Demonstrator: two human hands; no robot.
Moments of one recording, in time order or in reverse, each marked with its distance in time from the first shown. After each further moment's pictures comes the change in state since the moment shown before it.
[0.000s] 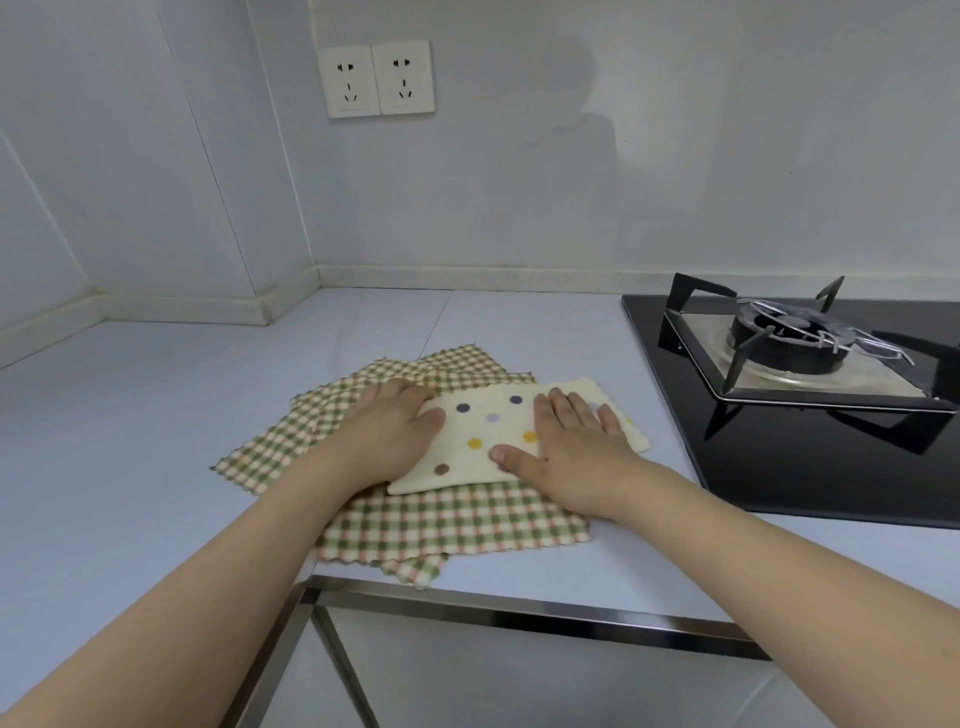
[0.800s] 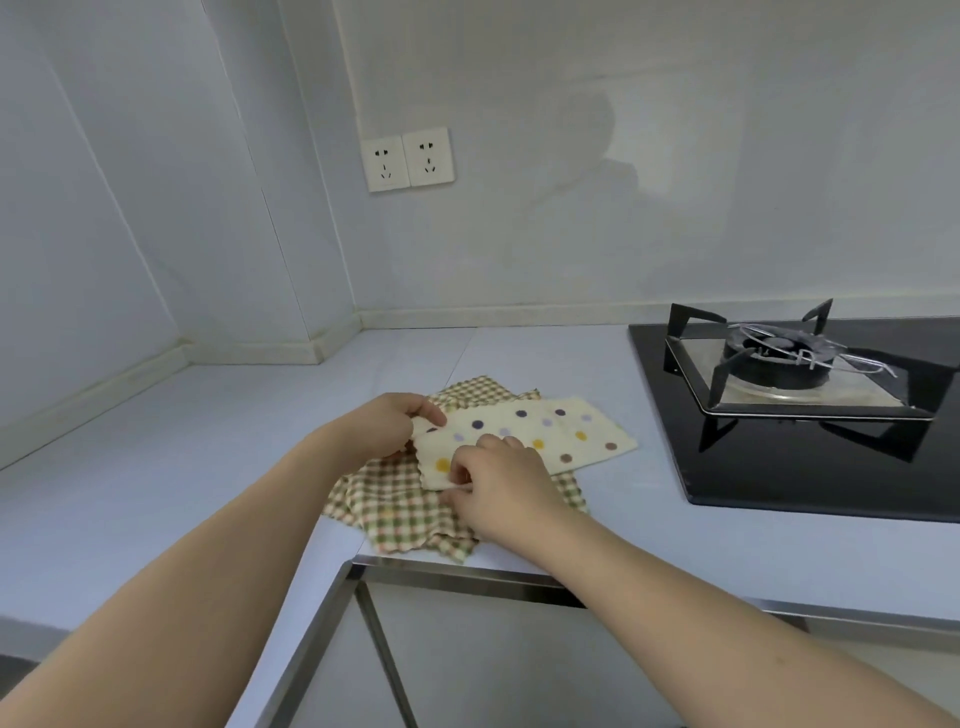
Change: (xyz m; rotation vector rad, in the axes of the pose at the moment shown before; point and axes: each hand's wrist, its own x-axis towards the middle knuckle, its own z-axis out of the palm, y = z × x) left_hand -0.032 0.008 -0.056 -0.365 -0.100 -0.168; right_hand -0.038 -0.078 0.007 0.162 0.330 -0.294
